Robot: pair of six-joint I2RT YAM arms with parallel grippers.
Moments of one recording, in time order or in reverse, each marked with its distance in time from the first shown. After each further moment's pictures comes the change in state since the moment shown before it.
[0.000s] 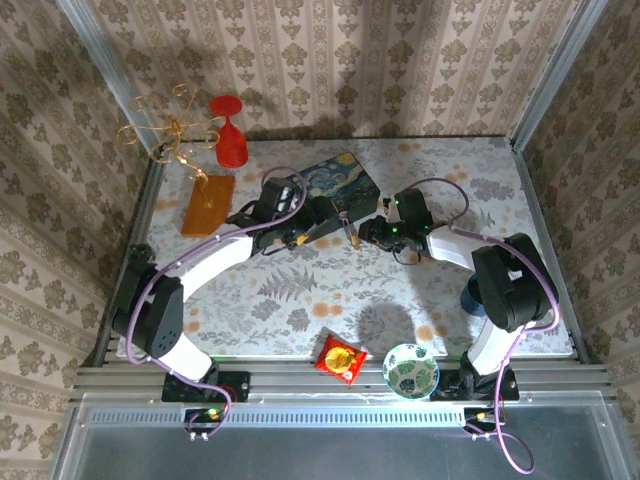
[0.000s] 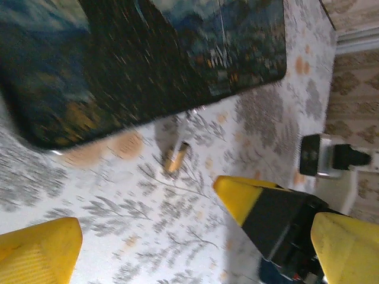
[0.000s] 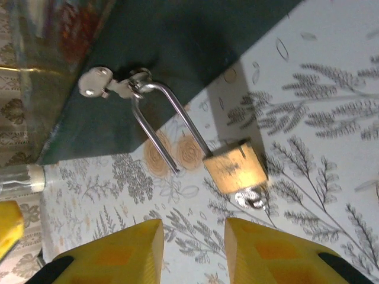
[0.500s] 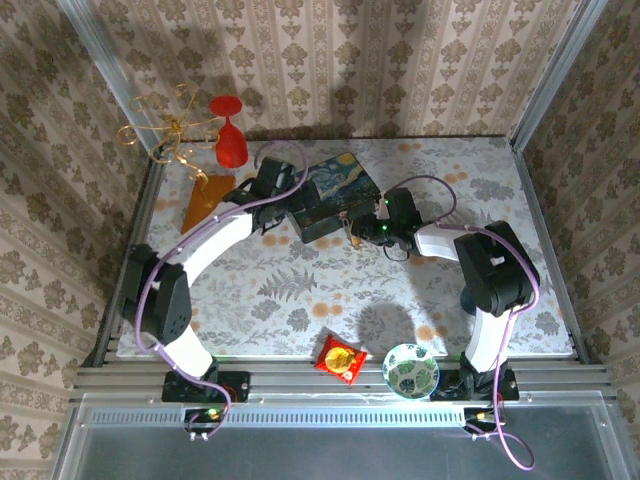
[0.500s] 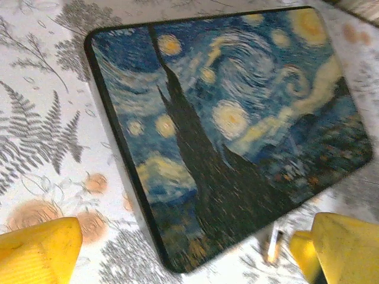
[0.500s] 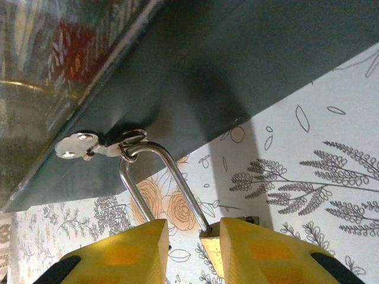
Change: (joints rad) left arm 0.057 0.129 0.235 -0.195 -0.307 0.340; right arm 0.023 0.132 0.051 0.143 0.064 -0.027
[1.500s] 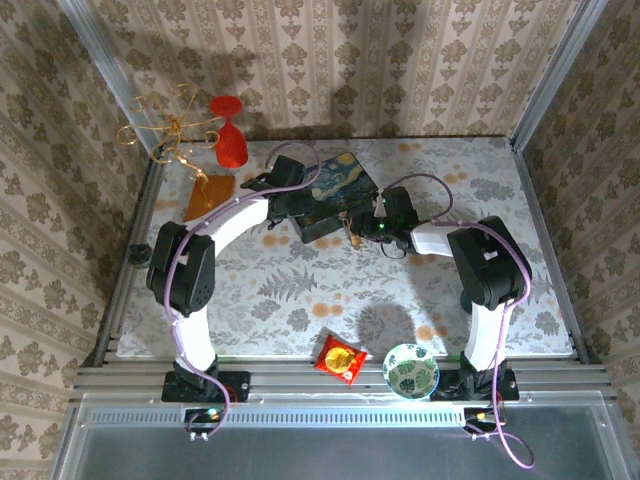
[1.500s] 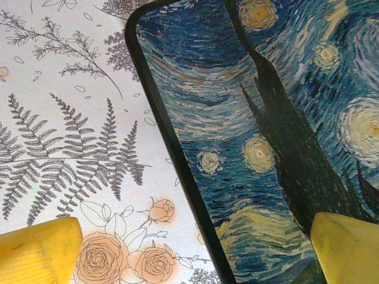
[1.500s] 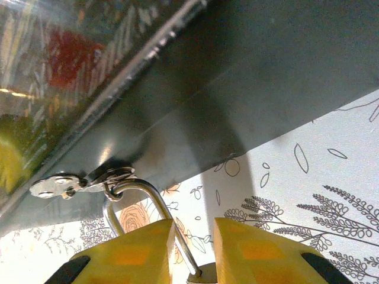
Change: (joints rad) left arm 0.024 0.208 0.124 -0.112 -0.122 0.133; right arm 0.000 0.061 0.031 0.052 0.023 -0.030
